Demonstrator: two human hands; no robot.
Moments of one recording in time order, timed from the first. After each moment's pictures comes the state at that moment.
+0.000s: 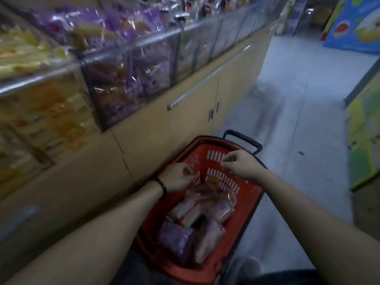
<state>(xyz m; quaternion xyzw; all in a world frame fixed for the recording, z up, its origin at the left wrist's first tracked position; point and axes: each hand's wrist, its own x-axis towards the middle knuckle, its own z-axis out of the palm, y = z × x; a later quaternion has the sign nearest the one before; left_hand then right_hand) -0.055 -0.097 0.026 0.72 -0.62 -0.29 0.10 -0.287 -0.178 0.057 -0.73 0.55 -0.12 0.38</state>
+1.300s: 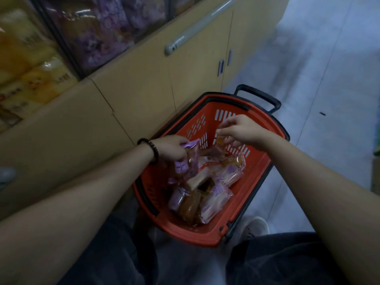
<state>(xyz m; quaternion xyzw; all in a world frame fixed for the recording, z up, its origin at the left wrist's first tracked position) -0.040 -0.086 0.007 0.70 -0.56 -0.43 0.01 -0.269 -0.190 0.005 -0.69 0.51 -0.08 0.50</state>
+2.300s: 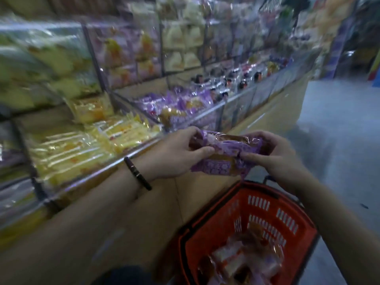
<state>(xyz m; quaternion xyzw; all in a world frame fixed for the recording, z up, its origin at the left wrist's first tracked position) -0.006 -0.002 0.304 0.66 -0.67 -0.15 0.29 -0.238 -0.128 0.230 -0.67 0.21 -0.45 0.55</state>
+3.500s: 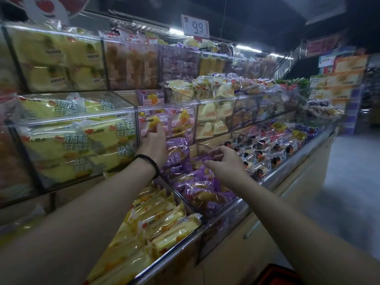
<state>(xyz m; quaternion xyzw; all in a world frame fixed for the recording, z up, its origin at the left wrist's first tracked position) 0.186 -0.107 0.428 0.84 -0.44 0.25 0.22 -0.023 -0.171 0.390 -0.75 0.34 -0.40 0.40</state>
